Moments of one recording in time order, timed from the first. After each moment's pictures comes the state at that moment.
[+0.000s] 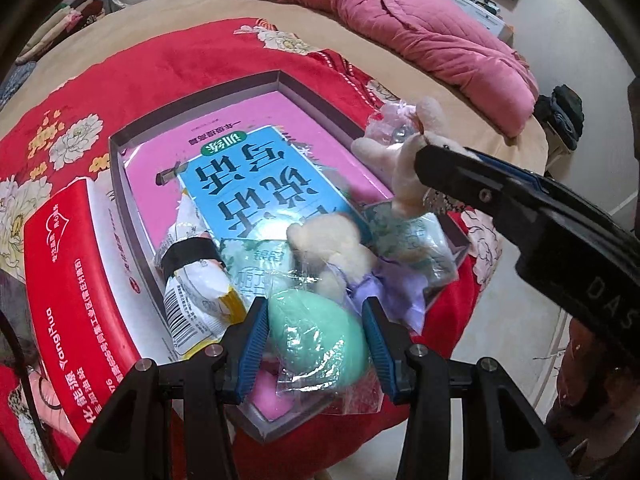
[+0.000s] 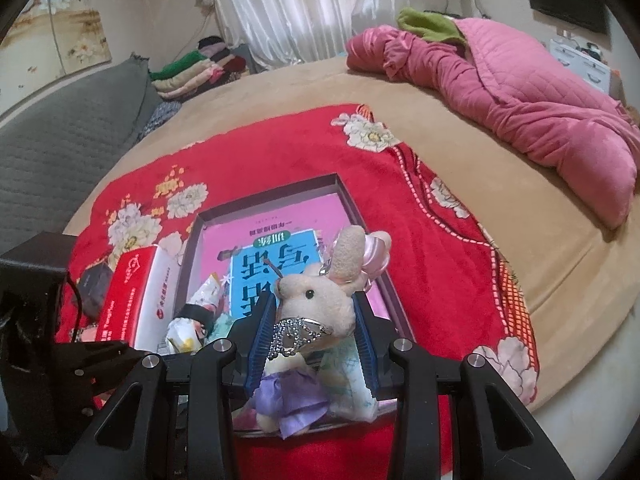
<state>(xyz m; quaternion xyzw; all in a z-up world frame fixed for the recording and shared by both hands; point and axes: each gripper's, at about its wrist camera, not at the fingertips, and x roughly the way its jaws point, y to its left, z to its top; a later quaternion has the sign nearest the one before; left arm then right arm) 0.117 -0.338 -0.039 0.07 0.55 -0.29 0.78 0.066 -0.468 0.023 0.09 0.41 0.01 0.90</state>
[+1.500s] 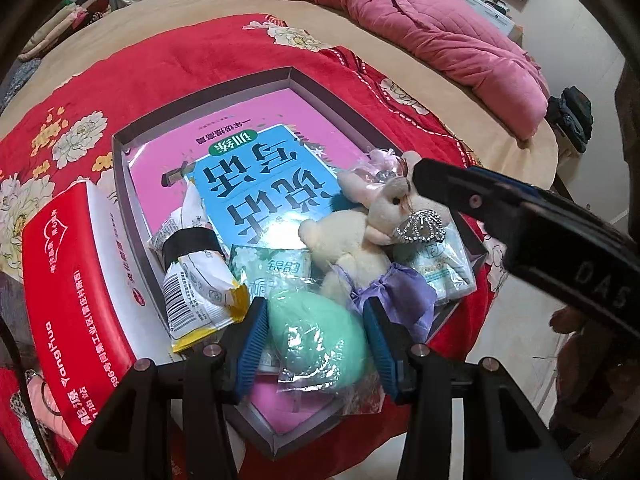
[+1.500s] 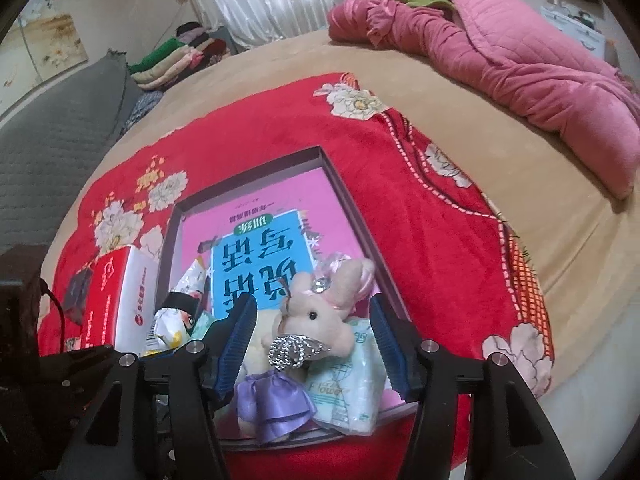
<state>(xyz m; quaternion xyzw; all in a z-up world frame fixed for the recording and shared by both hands) 0.127 -0.340 -0.045 0.08 0.56 -0.27 0.78 0.084 -0.481 0.004 0.13 0.45 -0.02 0.88</state>
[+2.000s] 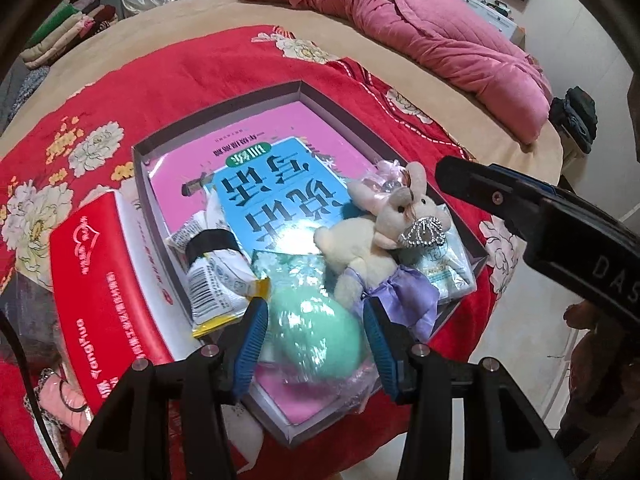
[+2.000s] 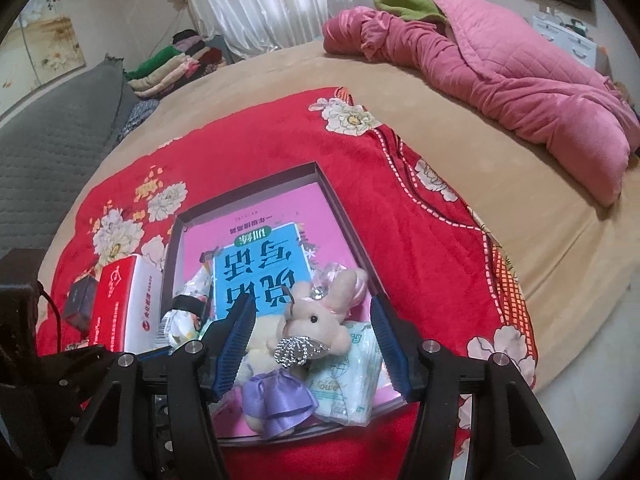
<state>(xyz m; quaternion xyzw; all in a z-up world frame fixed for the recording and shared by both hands) 0.122 -0.331 -0.029 0.09 0.54 -0.26 0.80 0.076 -0.477 0.024 0.12 0.44 -0.03 0.89</state>
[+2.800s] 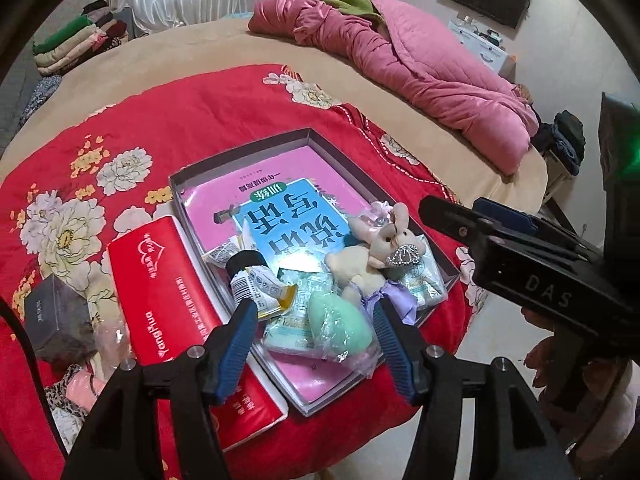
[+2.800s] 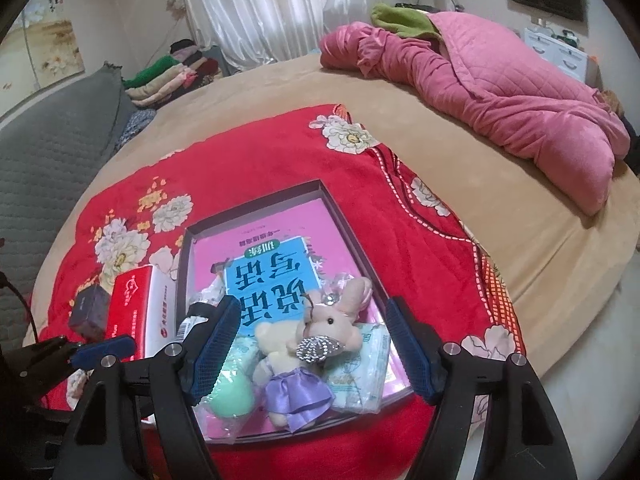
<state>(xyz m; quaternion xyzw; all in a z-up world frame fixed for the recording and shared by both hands) 0.107 -0.295 0.025 0.06 0.50 -0.27 0.82 0.065 -0.458 0.050 0.11 0.42 -0.05 0.90</state>
